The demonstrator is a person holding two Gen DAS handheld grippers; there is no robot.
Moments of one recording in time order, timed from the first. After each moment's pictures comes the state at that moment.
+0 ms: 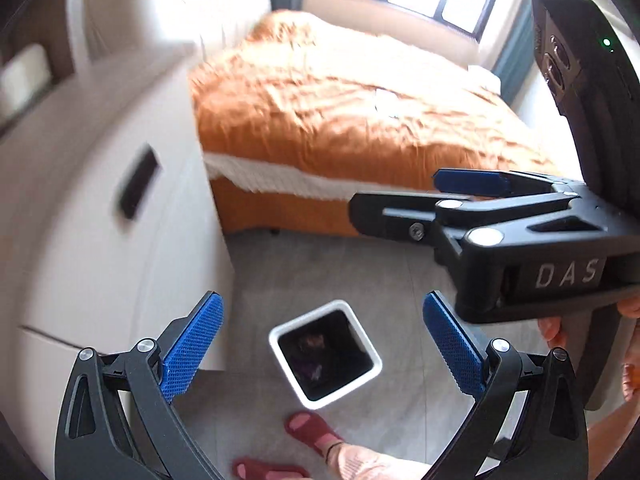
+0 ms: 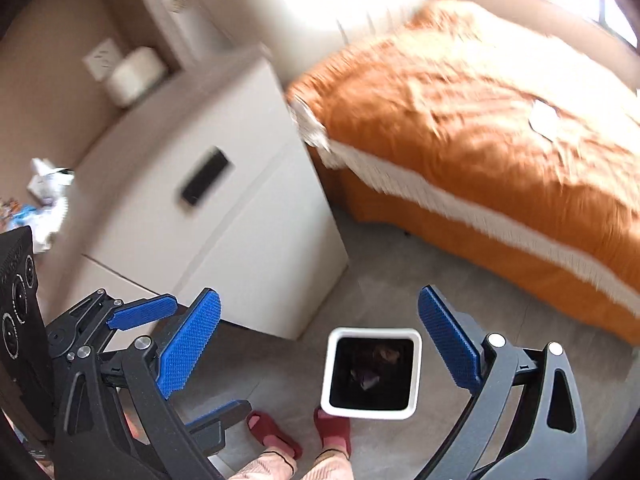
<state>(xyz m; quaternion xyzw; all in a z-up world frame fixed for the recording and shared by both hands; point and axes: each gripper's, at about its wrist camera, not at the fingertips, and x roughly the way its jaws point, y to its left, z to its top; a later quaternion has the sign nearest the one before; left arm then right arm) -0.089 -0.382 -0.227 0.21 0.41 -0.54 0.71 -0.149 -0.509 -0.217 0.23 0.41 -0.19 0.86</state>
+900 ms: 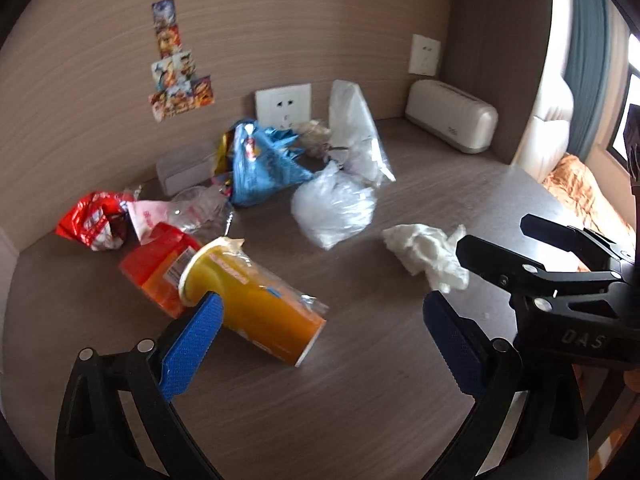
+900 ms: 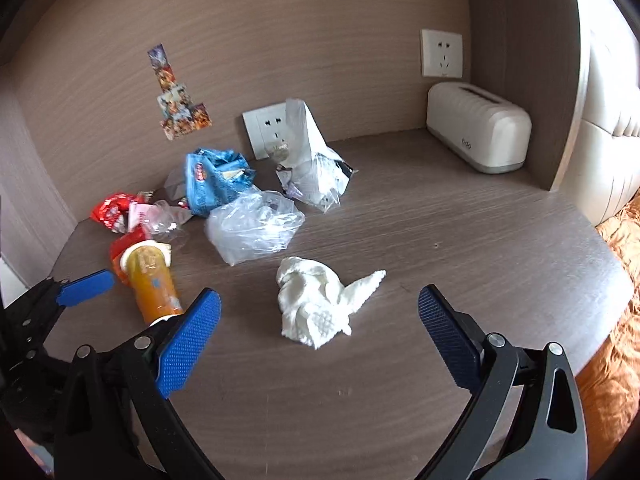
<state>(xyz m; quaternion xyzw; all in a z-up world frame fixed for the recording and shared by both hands) 0.044 -0.095 -0.143 0.02 0.39 -0.08 0.92 0.090 -0.281 -0.157 0.04 0.39 0.10 0.92</state>
